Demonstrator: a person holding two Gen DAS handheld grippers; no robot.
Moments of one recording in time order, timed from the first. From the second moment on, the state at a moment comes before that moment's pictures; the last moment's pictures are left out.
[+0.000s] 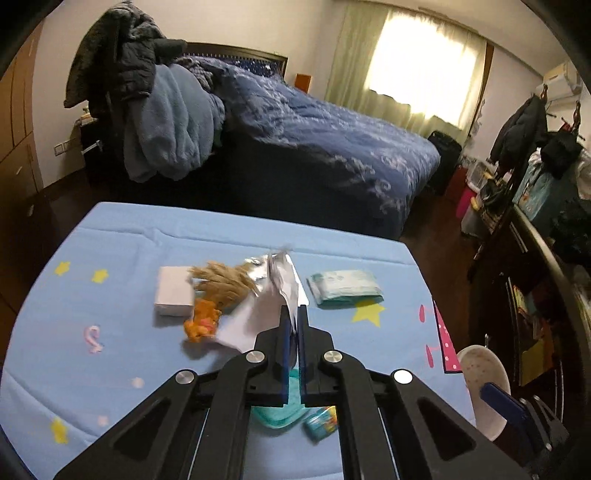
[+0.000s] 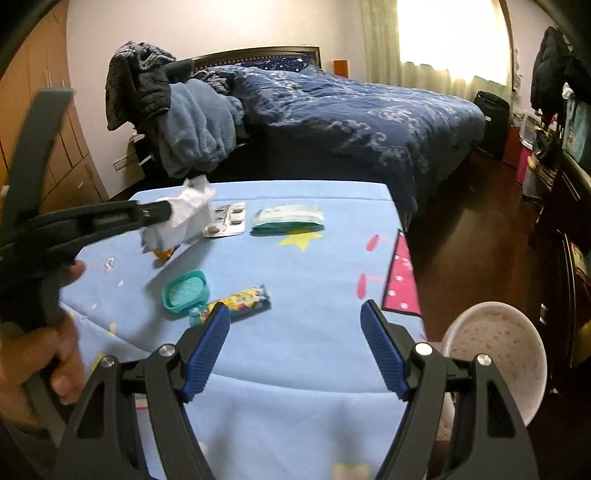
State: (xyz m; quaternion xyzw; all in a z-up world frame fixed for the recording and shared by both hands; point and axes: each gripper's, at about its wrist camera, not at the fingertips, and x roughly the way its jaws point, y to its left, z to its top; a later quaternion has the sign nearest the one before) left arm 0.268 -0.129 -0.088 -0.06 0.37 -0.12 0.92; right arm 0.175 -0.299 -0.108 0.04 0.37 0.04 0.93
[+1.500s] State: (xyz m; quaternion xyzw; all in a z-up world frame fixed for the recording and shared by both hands) left arm 0.218 -0.052 -0.063 -0.07 0.31 -0.10 0.94; right arm 0.240 -0.194 -0.148 -0.04 0.43 0.15 0.89
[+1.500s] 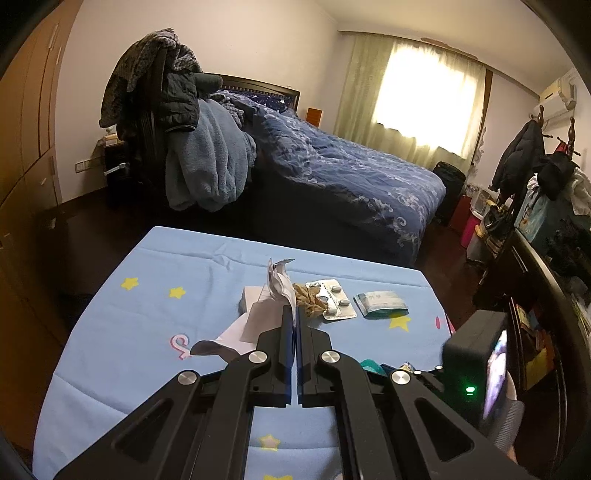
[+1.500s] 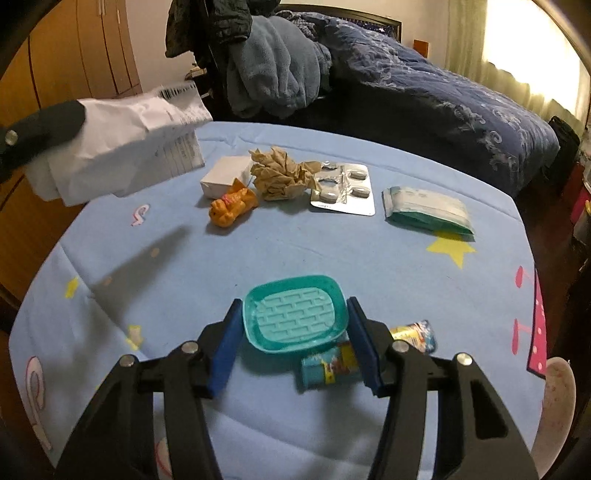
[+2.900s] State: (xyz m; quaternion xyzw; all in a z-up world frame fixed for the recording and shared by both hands) left arm 0.166 -0.247 -0.044 0.04 0.30 -0.26 0.92; right arm 0.100 -0.403 -0.128 0.14 0.38 0.00 0.91
